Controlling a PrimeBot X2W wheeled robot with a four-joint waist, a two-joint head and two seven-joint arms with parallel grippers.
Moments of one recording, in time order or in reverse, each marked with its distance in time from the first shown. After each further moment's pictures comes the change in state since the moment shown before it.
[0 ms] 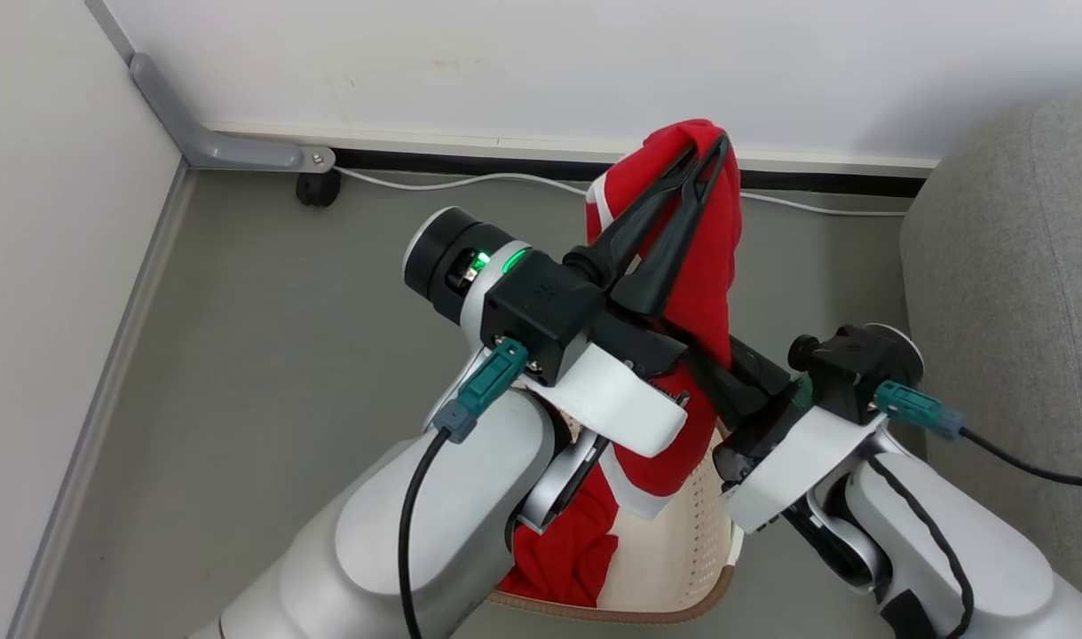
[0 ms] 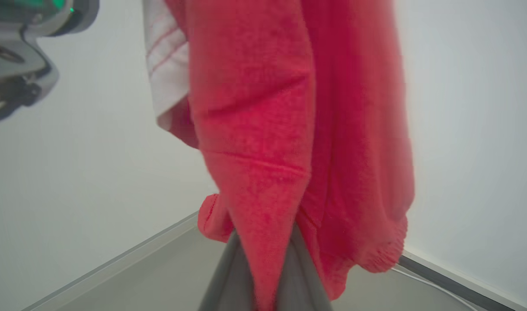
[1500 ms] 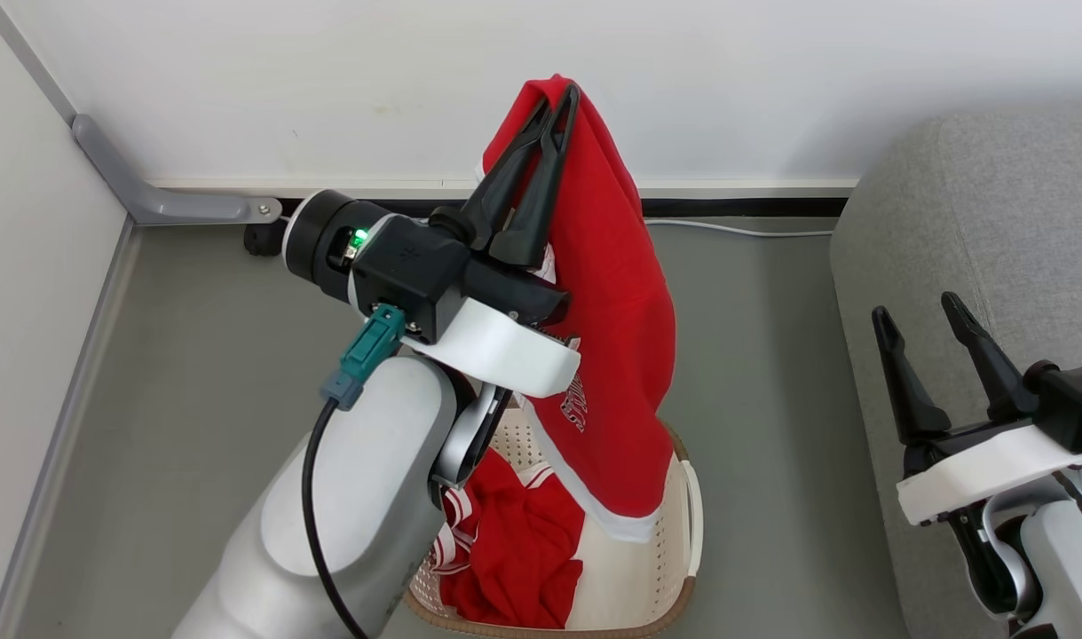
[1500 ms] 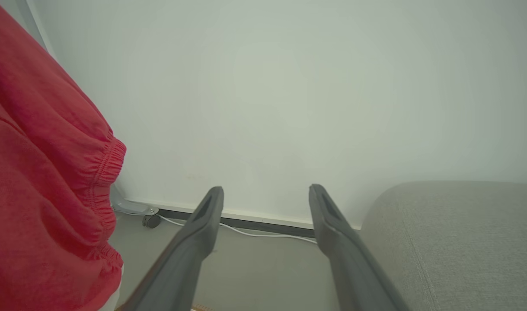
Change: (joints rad) left arm 0.081 -0.002 0.262 0.033 0.146 -0.091 0.000; right arm 0.265 0.004 -0.530 0.028 -0.133 0.000 0.000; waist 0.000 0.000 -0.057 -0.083
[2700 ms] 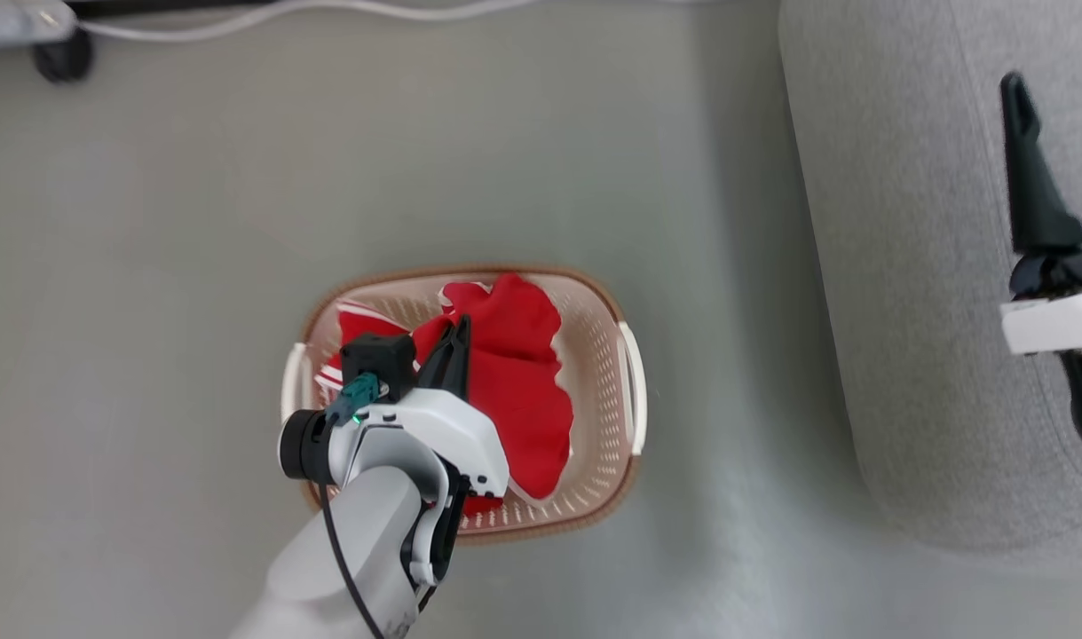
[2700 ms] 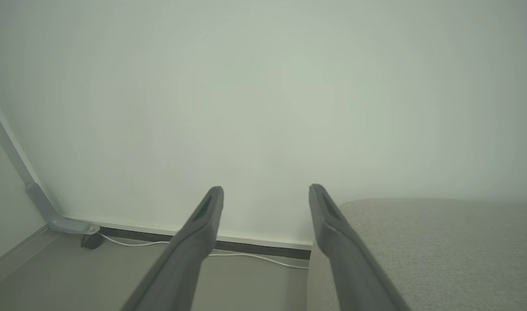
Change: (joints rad) left arm 0.057 0.005 -0.169 0.537 -0.443 0.103 0.006; right arm -0.239 -0.128 -0.037 -0.149 0.092 0.000 0.000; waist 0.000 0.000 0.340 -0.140
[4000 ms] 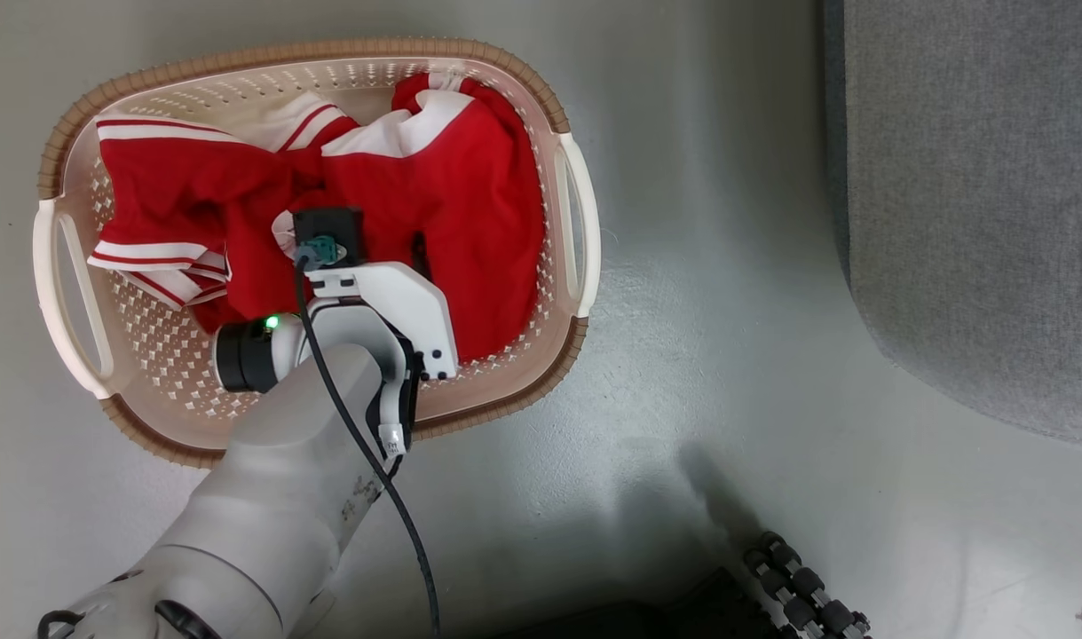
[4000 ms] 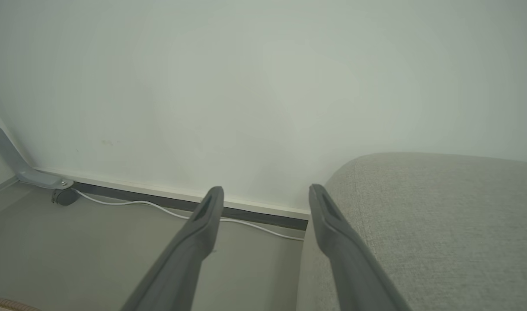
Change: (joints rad) left arm -0.343 0.003 -0.299 0.338 -0.361 0.122 0.082; right arm -0.204 -0.056 -0.029 -0.222 0.058 0.000 0.000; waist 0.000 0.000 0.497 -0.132
